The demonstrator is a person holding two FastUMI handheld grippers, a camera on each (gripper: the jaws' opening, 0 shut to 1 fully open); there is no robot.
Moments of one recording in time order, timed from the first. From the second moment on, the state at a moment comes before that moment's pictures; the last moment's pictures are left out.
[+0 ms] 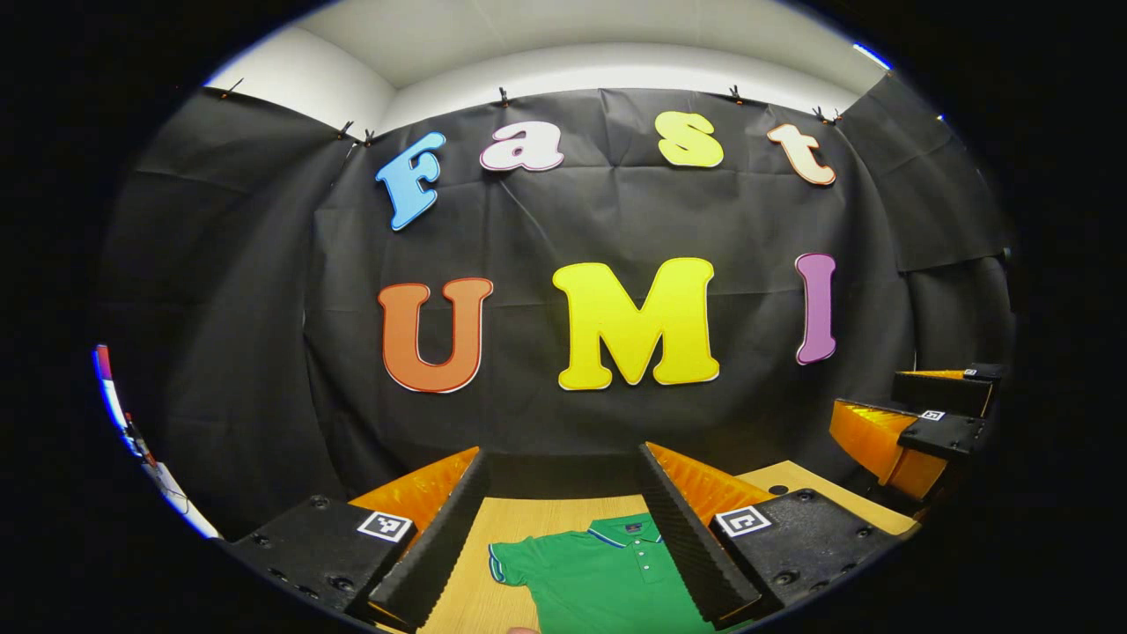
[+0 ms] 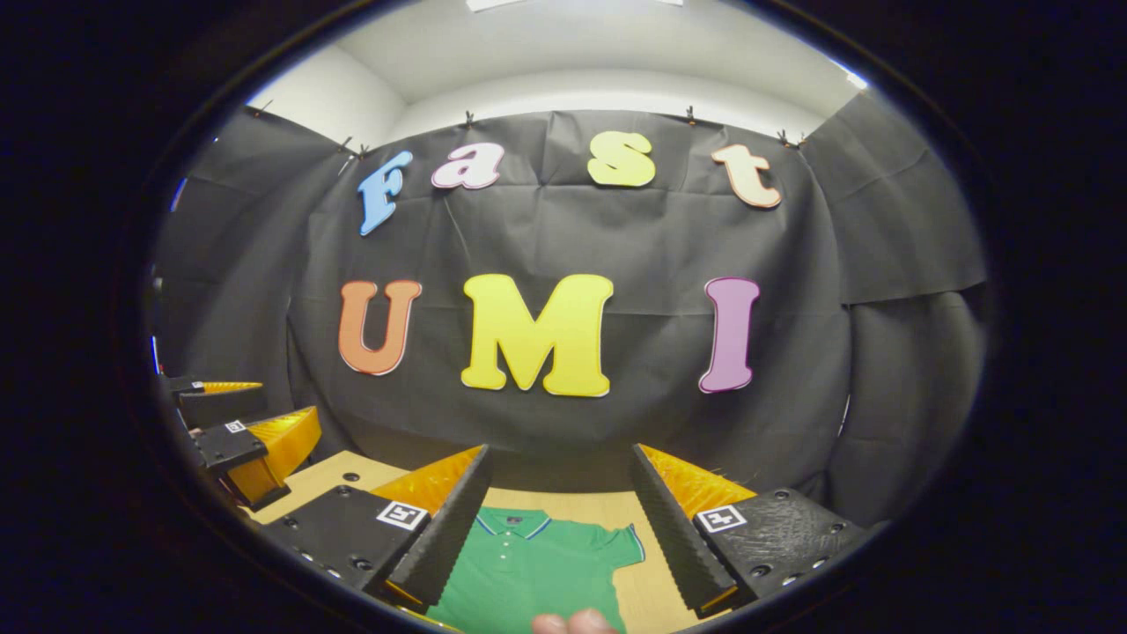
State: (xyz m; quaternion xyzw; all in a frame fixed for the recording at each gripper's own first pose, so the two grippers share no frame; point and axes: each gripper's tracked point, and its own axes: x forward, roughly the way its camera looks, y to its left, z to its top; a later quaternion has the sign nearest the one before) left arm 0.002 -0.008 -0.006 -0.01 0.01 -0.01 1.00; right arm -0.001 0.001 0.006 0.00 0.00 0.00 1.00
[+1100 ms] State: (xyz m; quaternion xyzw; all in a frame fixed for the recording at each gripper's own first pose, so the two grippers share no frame) left arm 0.057 -0.021 -0.058 -0.02 0.07 0.02 1.00; right arm 0.111 -0.085 -0.104 -0.01 0.12 0.00 0.99
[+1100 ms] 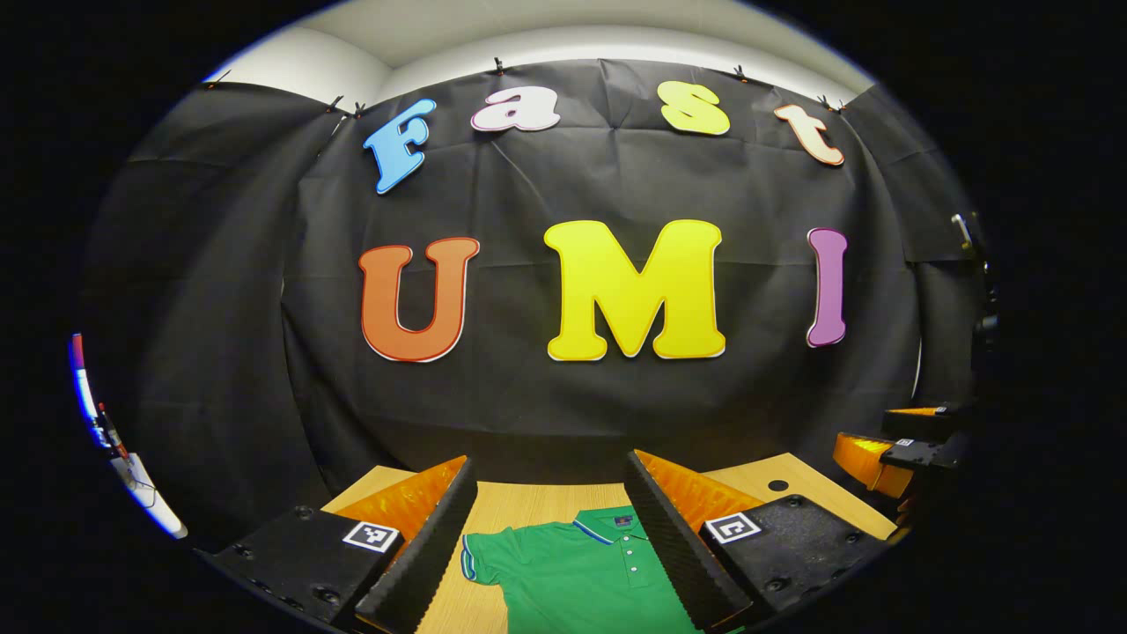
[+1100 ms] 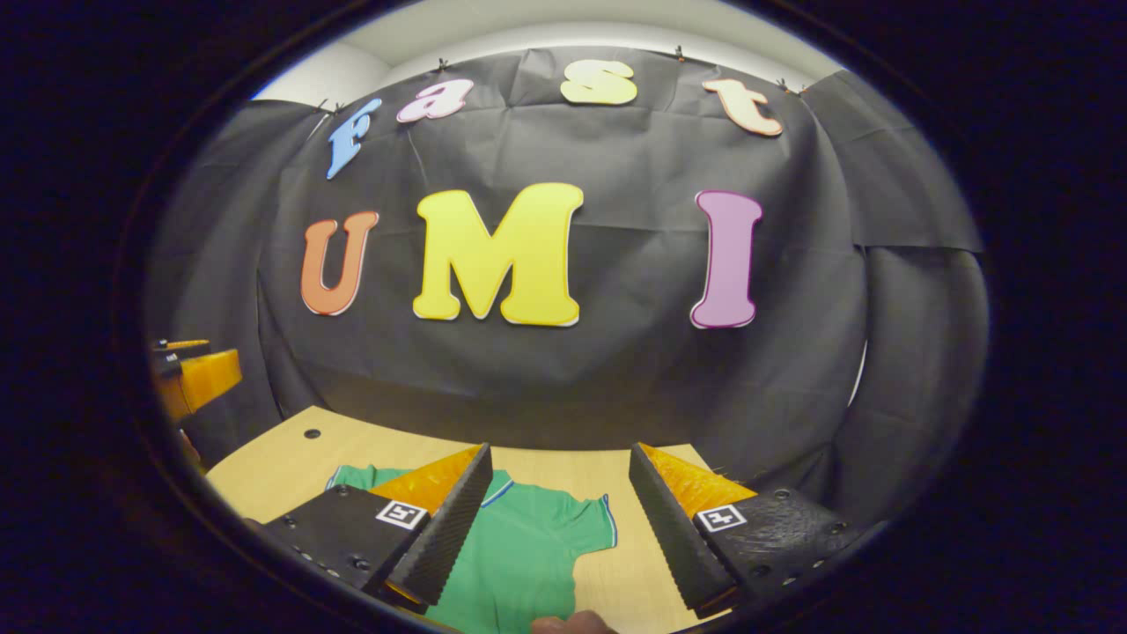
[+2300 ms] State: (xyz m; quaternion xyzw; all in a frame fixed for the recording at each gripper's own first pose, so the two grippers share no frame) left arm 0.099 -0.014 -0.109 0.00 0.12 0.10 0.99; right arm 0.280 -0.169 -0.400 0.01 0.37 0.00 0.93
